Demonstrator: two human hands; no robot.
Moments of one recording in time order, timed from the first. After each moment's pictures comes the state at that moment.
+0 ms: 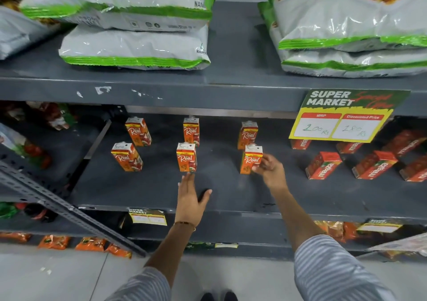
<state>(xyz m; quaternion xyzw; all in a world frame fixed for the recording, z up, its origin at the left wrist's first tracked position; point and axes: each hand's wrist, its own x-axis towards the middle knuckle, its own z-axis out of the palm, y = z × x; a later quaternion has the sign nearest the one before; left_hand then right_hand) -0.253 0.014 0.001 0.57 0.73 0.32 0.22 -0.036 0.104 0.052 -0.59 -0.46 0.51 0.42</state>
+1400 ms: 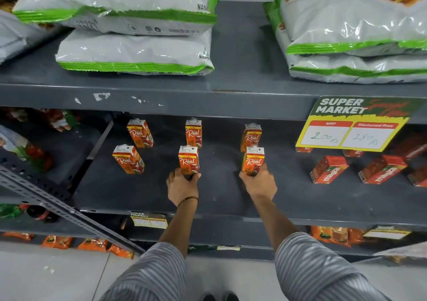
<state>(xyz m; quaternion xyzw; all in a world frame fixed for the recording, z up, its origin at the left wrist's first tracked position) -0.262 0.060 0.035 0.34 0.86 0.33 0.17 -0.084 0.095 0.042 -0.77 -0.52 0.27 0.25</state>
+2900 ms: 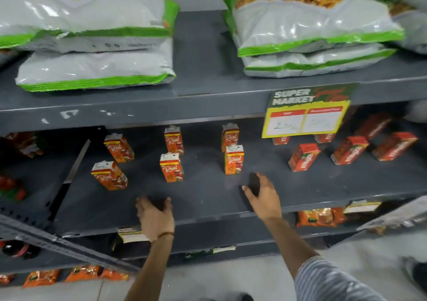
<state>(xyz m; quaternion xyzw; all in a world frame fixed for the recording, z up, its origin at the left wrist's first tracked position) -0.288 0.001 0.027 0.33 0.84 0.39 0.18 -0.031 0.041 0.028 -0.72 -0.58 0.27 0.28</state>
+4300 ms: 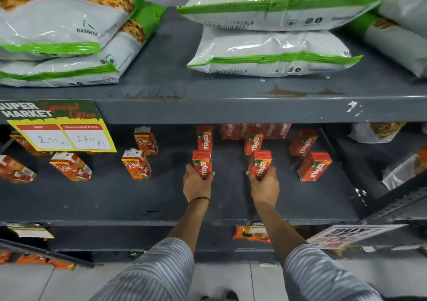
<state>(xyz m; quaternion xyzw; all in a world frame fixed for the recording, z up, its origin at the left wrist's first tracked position) 0.085 0.114 0.044 0.40 0.79 0.40 0.24 0.240 0.119 0.049 -0.76 -0.45 0.27 0.39</state>
